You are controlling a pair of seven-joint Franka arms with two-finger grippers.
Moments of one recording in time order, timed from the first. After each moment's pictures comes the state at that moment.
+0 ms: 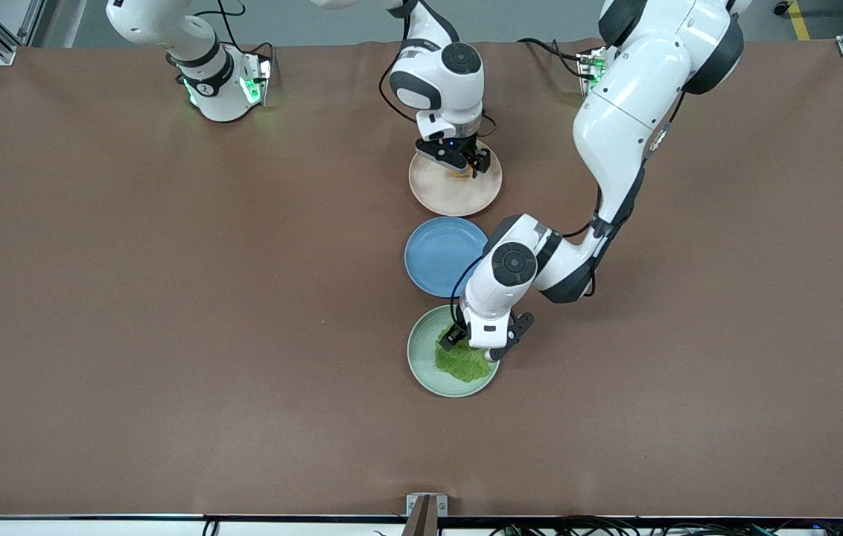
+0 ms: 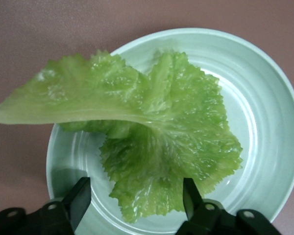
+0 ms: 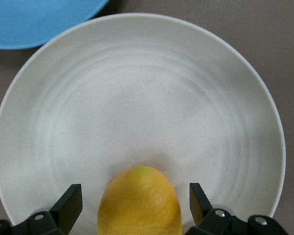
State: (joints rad) left arm -0.42 0.92 -0.23 -1.39 0.10 2.48 -1.42; right arm 1.23 0.61 -0.03 -1.83 0.01 2.50 1.74
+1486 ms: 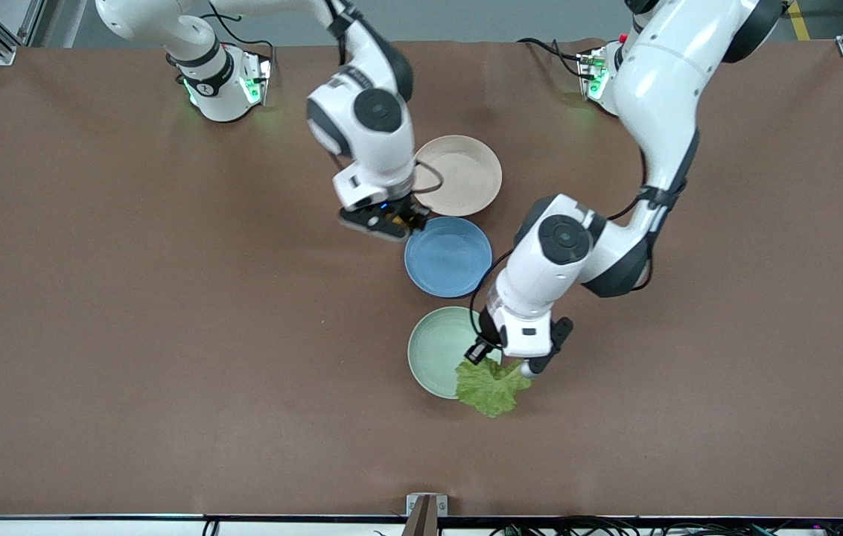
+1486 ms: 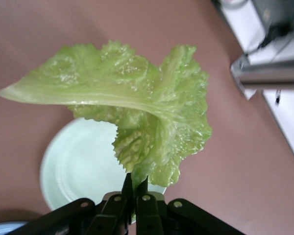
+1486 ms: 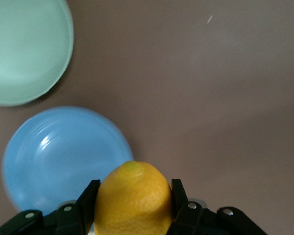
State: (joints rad) left arm -0.34 0.71 -0.24 -1.34 0.10 2.37 -1.42; right arm 0.80 0.39 -0.07 -1.81 0.01 2.20 1.04
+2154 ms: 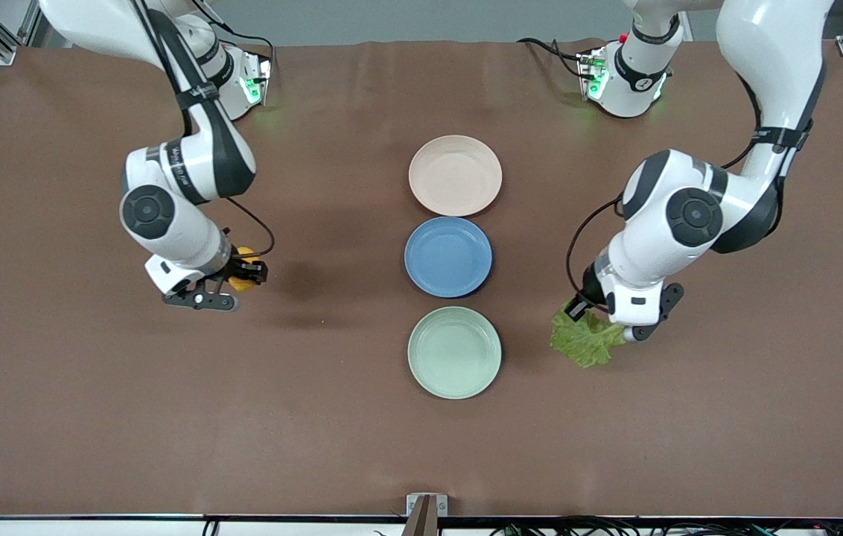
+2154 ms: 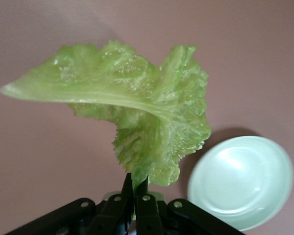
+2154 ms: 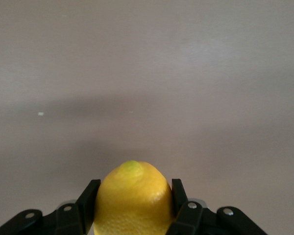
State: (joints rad) left arm 0.16 0.39 -0.54 -1.84 0.10 2.26 -1.13; right arm 0.32 0.27 -0.07 -2.03 0.01 2.22 0.33
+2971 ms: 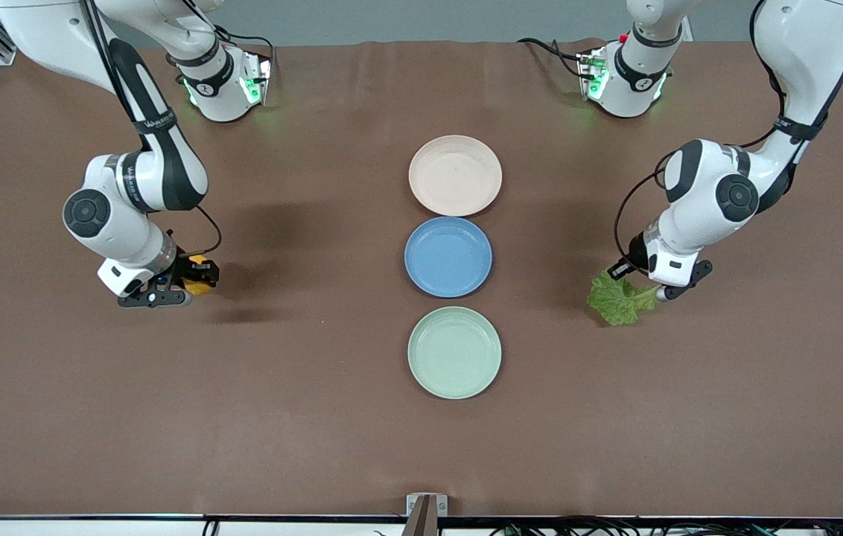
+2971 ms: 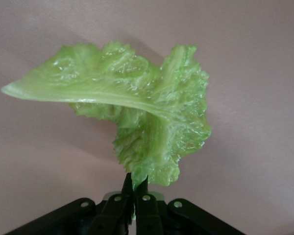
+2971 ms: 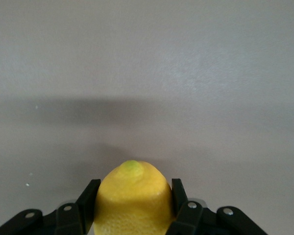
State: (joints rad) left arm 0.56 0.34 -0.70 -2.32 0.10 2.58 -0.76; right arm 0.14 0.29 -0.07 -2.24 0.04 2.50 -0.04
